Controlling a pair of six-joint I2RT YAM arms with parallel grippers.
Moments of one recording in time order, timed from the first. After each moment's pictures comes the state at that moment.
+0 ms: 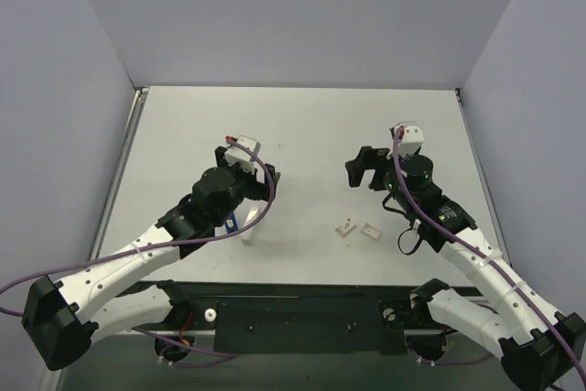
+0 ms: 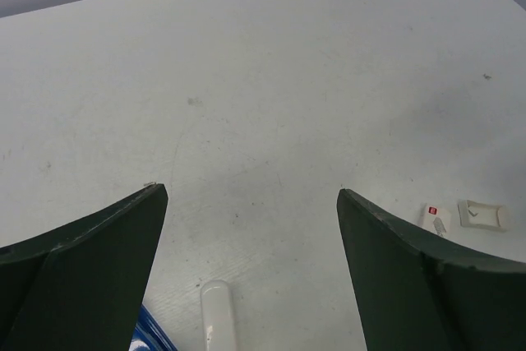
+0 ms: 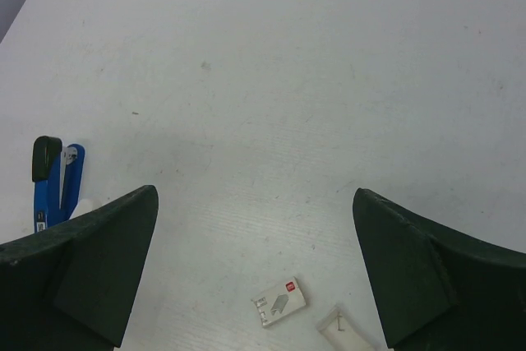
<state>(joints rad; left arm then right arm) -0.80 1.00 0.74 0.07 -0.32 -0.16 0.51 0.89 0.76 -0.18 0.16 0.31</state>
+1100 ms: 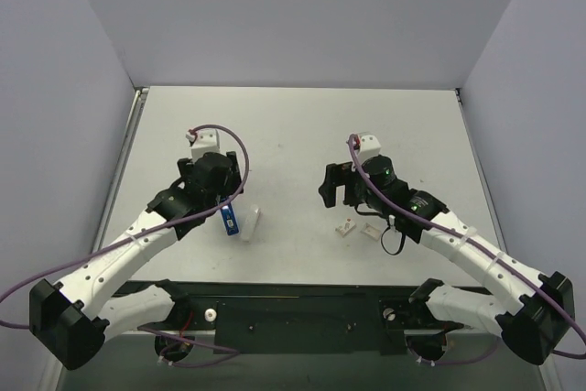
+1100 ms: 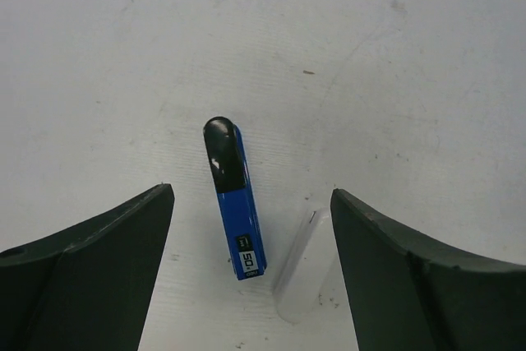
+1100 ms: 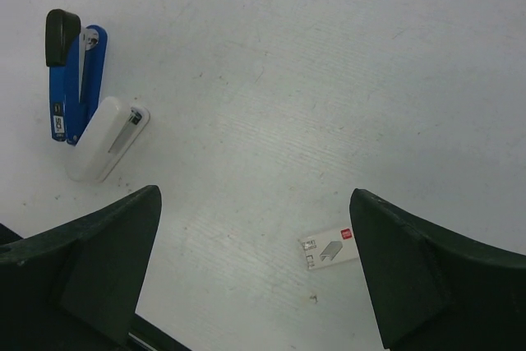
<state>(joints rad) -0.68 1.06 0.91 -0.52 -0.61 -0.52 0.68 1.05 0.82 -0.30 0.13 0.34</state>
